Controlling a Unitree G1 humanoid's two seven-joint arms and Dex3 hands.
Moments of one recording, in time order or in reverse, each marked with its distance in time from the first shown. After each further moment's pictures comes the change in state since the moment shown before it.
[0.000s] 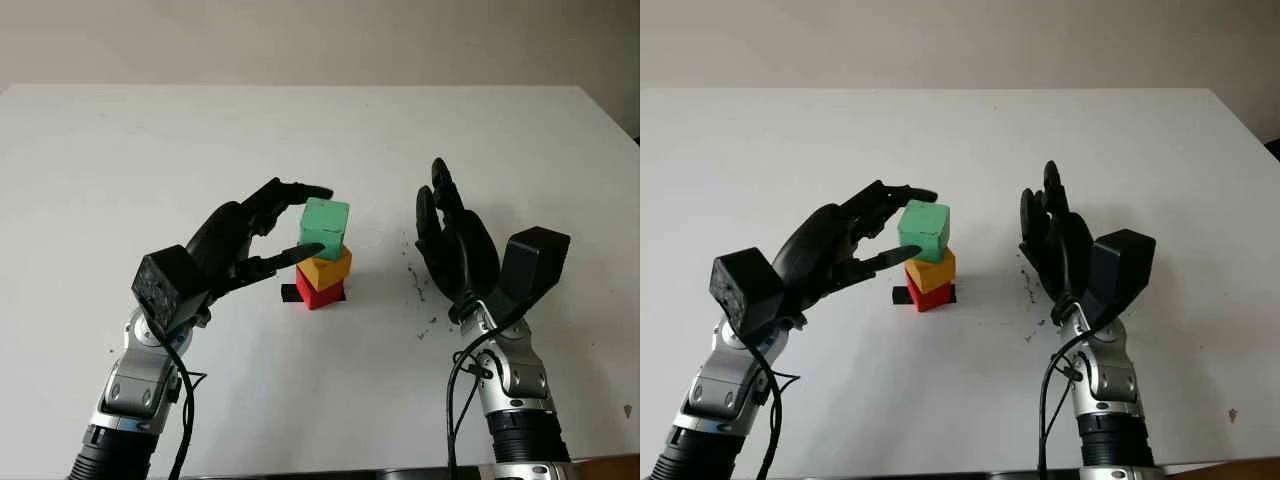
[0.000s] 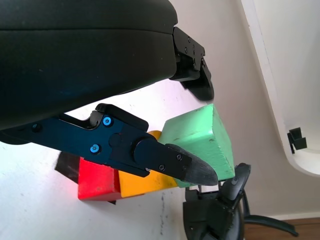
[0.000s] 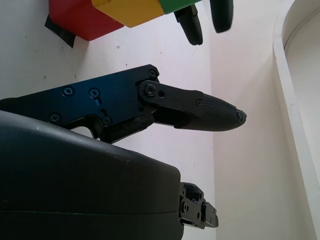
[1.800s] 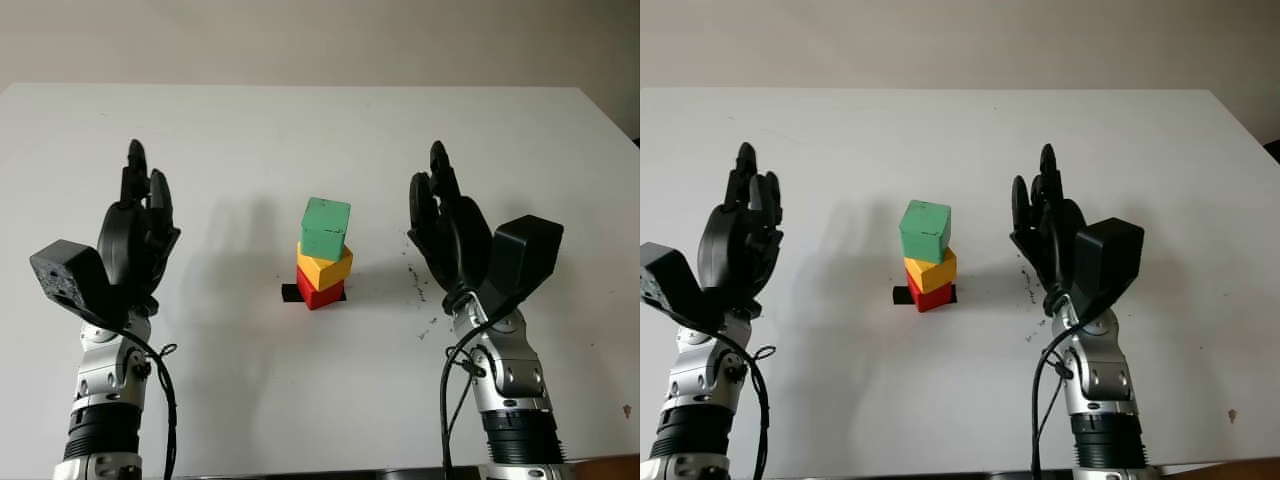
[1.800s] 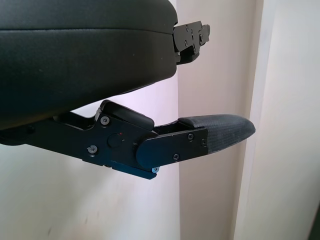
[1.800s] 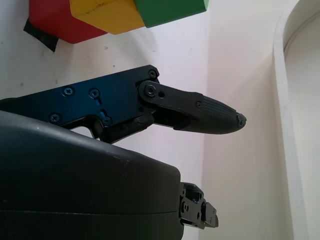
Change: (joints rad) left arm -0.074 -0.066 0.285 0.338 -0.272 -0.112 0.099; right arm -0.003 0.024 0.047 -0.116 -0.079 0.061 -0.088
